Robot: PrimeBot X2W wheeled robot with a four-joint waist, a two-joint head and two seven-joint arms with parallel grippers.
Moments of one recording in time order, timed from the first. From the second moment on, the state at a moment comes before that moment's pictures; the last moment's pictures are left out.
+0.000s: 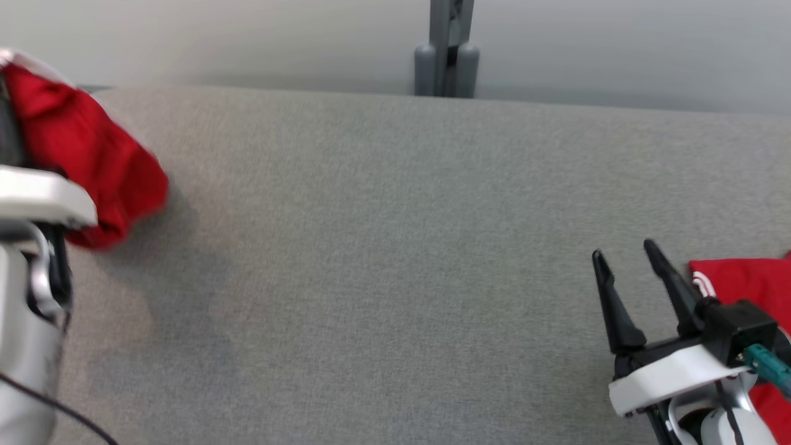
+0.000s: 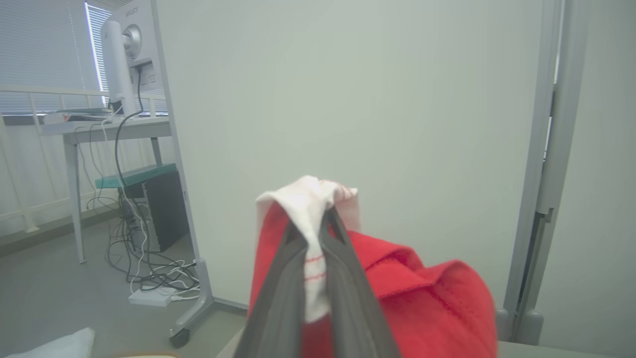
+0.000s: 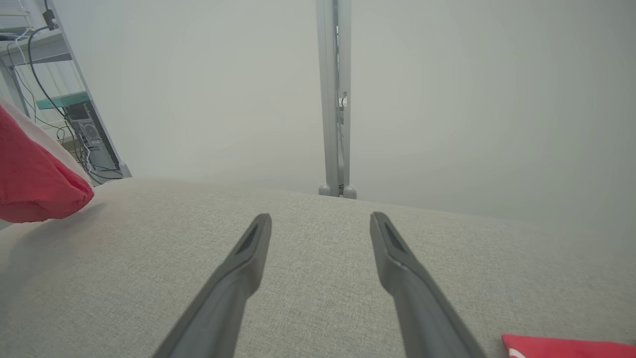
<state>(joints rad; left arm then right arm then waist) -0.65 0.40 -0.13 0.51 -0.45 0.17 -0.26 -0.08 -0.06 0.07 0.00 0.15 0.13 -0.08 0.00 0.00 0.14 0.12</state>
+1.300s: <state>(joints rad) -0.39 0.08 -0.70 0.23 -0.38 0.05 -0.08 -0.10 -0.05 0.07 0.08 0.23 0.13 -0.17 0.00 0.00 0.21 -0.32</state>
